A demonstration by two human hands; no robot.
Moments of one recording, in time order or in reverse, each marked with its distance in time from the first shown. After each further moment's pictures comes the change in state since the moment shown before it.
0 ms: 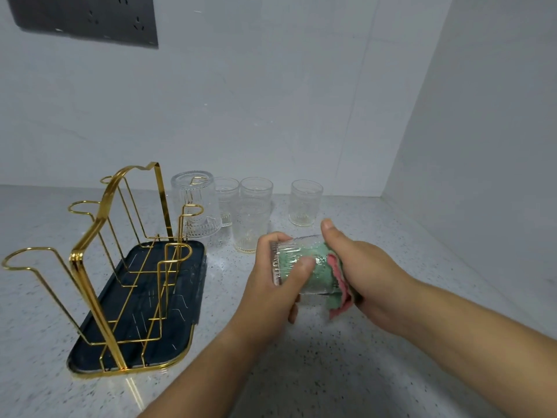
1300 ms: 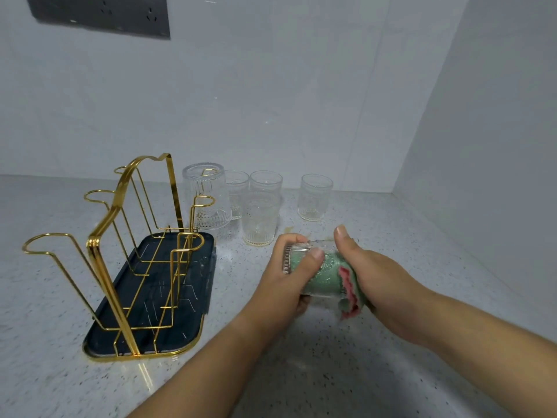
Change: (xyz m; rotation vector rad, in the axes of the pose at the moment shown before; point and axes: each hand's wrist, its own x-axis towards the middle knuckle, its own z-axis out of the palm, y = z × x) left_hand 0.006 -0.010 0.001 -0.093 -0.063 -0.154; right_hand -0.005 0.016 -0.007 -0.125 -0.106 0.041
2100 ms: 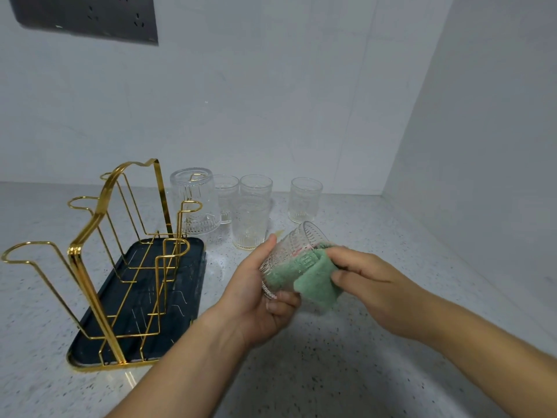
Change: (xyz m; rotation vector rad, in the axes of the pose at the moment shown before) left_hand 0.008 0.019 -0.012 -0.653 -0.065 -0.557; right_hand -0.005 0.012 -0.023 -0.330 -0.082 -0.406
